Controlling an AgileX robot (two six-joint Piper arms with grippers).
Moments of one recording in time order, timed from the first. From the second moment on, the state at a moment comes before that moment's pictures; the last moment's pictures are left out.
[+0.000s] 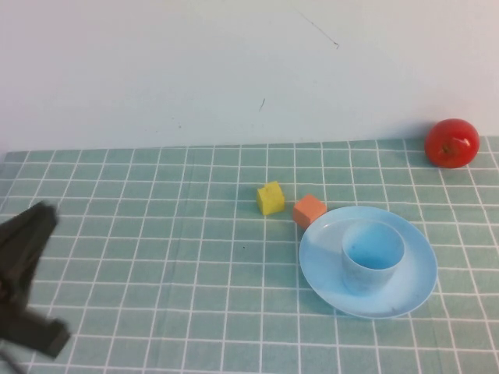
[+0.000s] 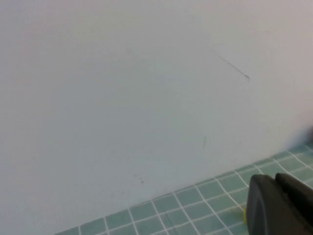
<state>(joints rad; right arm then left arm) -0.06 -0.01 0.03 -0.02 0.42 -0.06 -0.34 0.62 -0.36 0.40 -0.16 -0.29</state>
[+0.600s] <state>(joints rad) -0.06 -0.01 0.03 -0.02 0.42 -0.06 0.00 -0.01 0.02 0.49 -0.04 -0.75</state>
